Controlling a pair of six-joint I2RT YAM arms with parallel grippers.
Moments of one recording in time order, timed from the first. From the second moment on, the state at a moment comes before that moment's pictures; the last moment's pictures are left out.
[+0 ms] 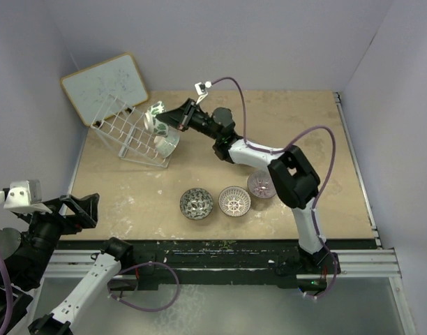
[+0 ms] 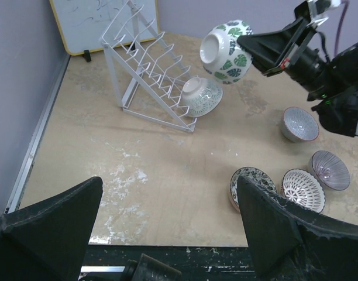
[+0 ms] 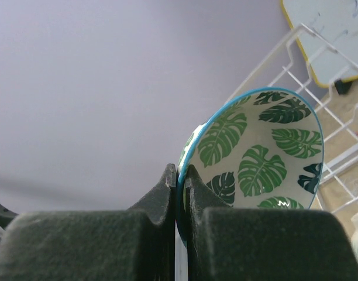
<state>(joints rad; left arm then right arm) -0.39 0.41 1.49 -1.28 -0.34 -0.31 0.72 2.11 1.54 0.89 -0.42 1.08</state>
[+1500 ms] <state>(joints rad) -0.39 0.41 1.51 -1.33 -0.35 -0.31 0.79 2.37 1.44 1.25 -0.04 1.54</state>
